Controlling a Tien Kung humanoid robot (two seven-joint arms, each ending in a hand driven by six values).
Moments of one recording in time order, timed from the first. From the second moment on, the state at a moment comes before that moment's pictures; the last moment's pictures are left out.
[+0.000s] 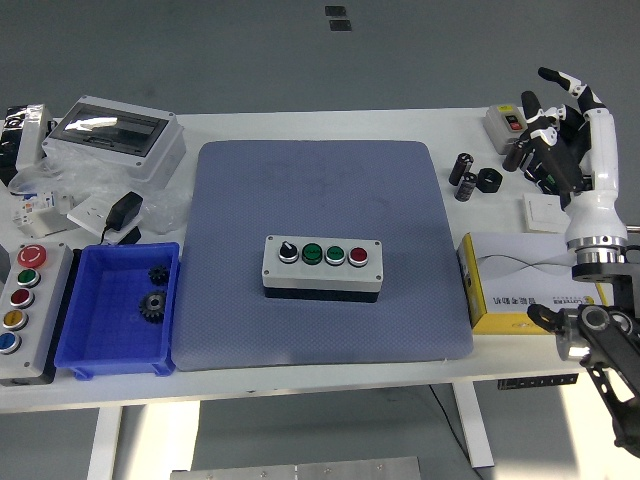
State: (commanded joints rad) left arm -0.03 0.11 -1.49 -0.18 1.49 0.04 0.20; right arm 0.12 -0.32 1.25 1.65 -1.21 -0.55 0.26
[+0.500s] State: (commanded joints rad) left arm -0.04 0.11 -1.49 -0.18 1.49 0.04 0.20; right arm 0.10 -0.30 1.28 1.65 -1.20 -0.54 0.28
